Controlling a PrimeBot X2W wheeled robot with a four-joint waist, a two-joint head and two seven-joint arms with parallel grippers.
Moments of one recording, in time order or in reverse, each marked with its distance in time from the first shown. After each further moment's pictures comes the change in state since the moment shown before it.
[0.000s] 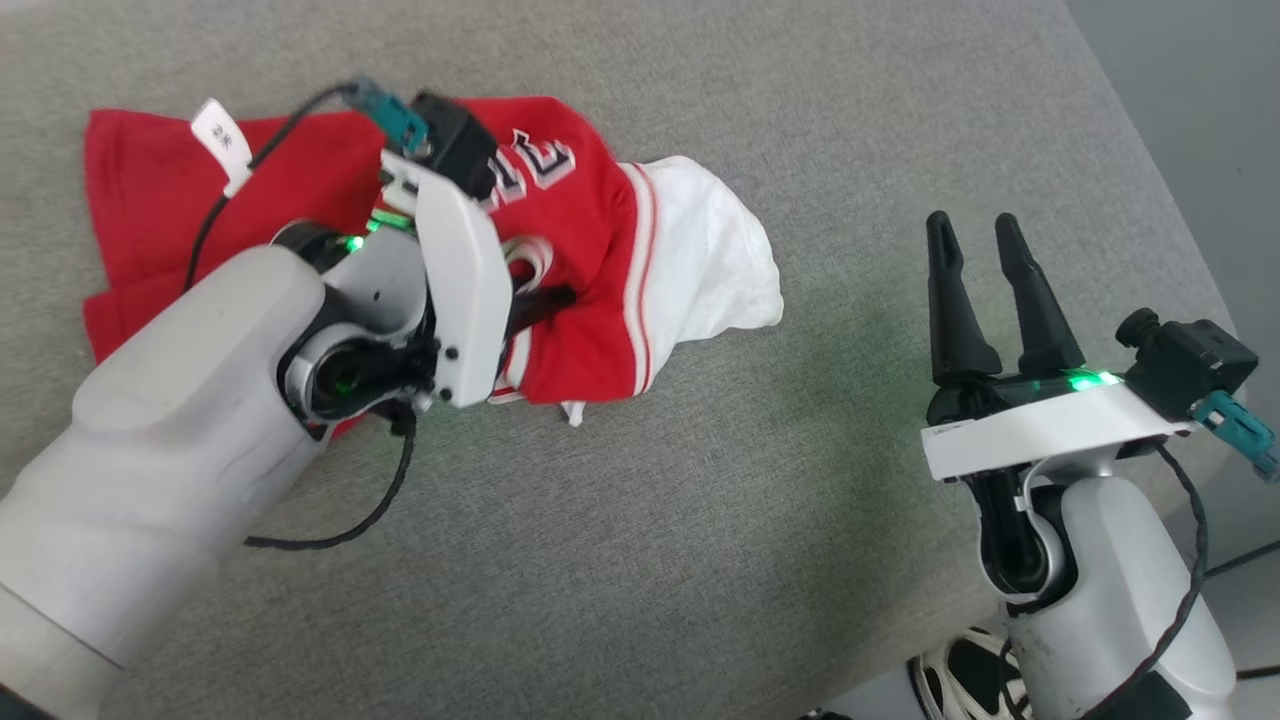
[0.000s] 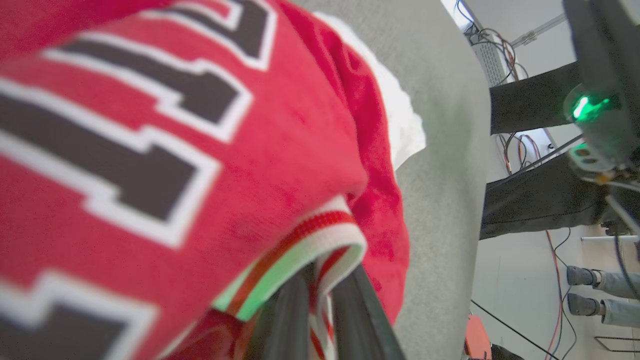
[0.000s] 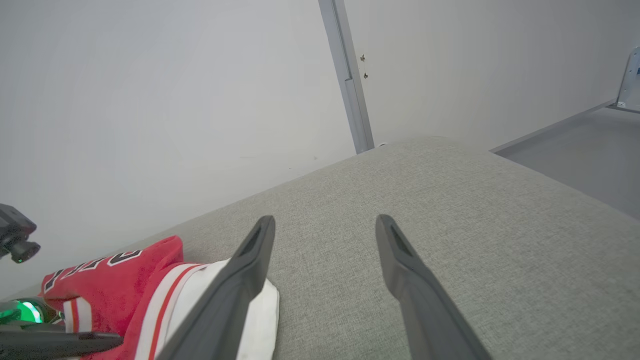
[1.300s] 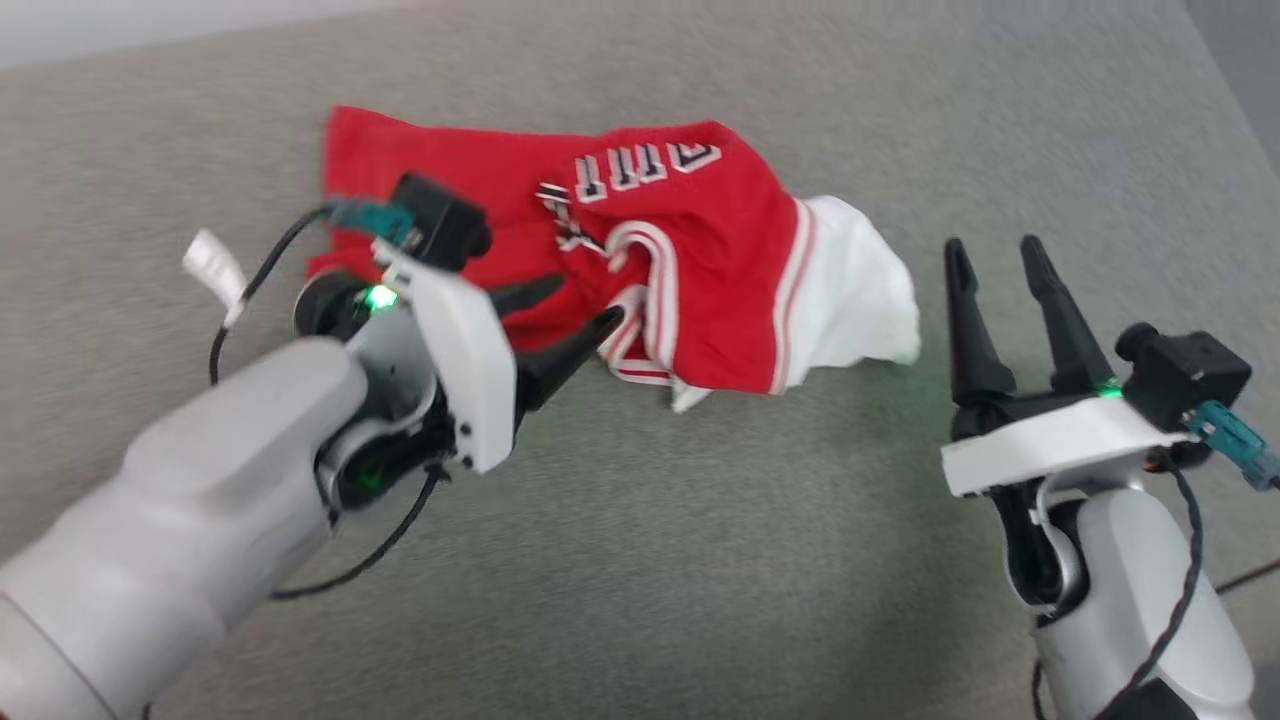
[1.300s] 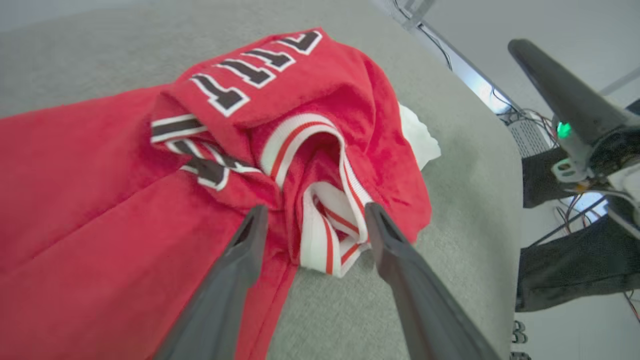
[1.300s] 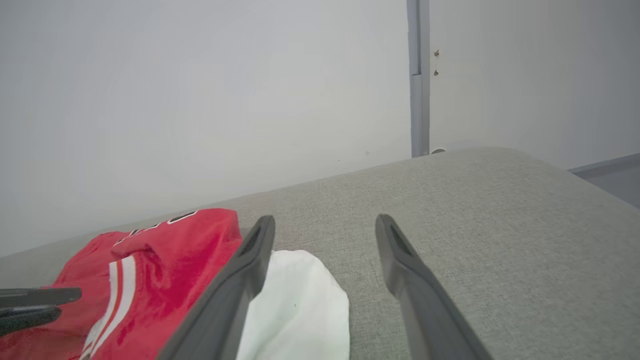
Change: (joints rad) left arm -0.005 0.039 -0.251 0.003 -0.031 -0.003 -0.458; right arm 0.003 -0.008 -0.046 0.046 -0.162 0.000 0.000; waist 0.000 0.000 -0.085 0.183
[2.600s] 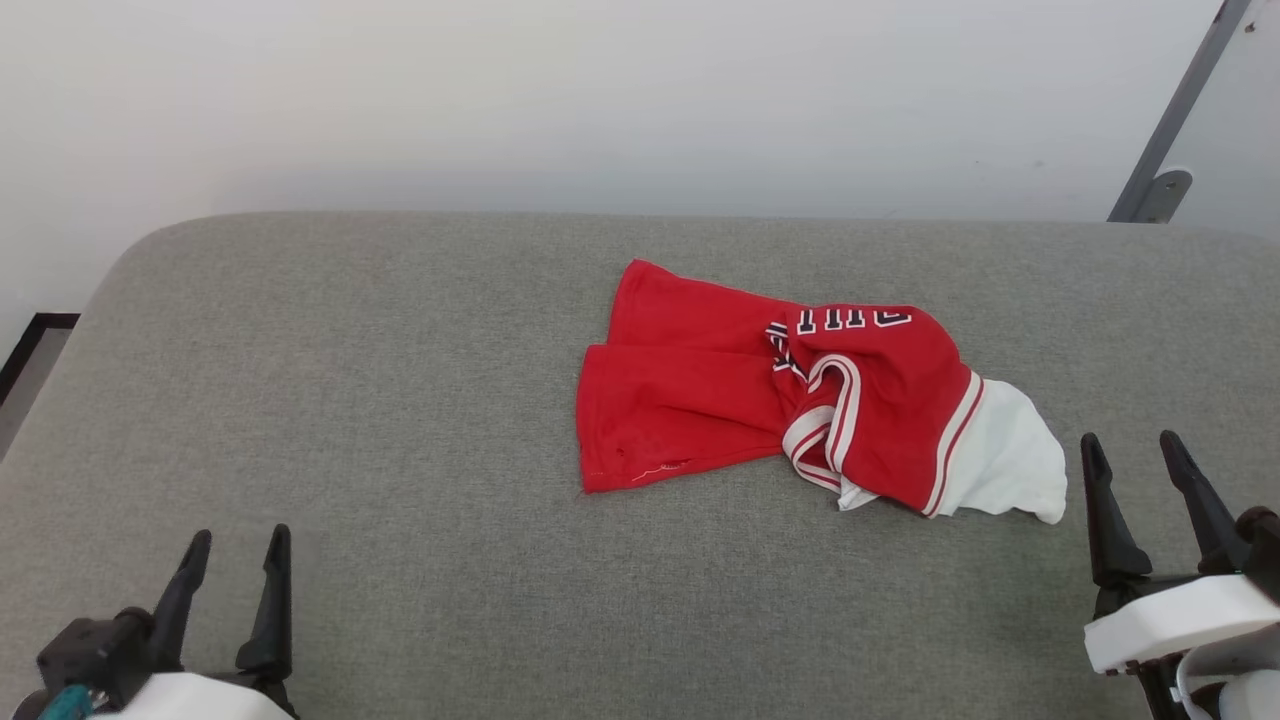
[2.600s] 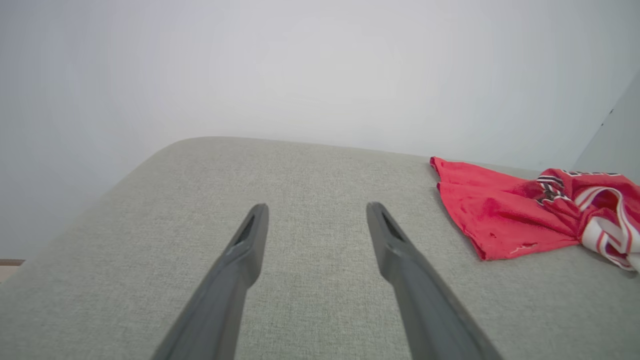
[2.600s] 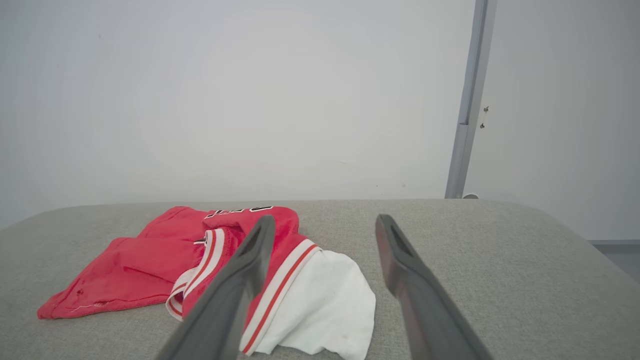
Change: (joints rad) left arm 1.083 -0.221 1.184 -0.155 0.806 0.048 -0.382; right arm 0.314 -0.193 -0.097 -0.038 -0.034 0.000 0.000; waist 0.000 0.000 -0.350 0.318
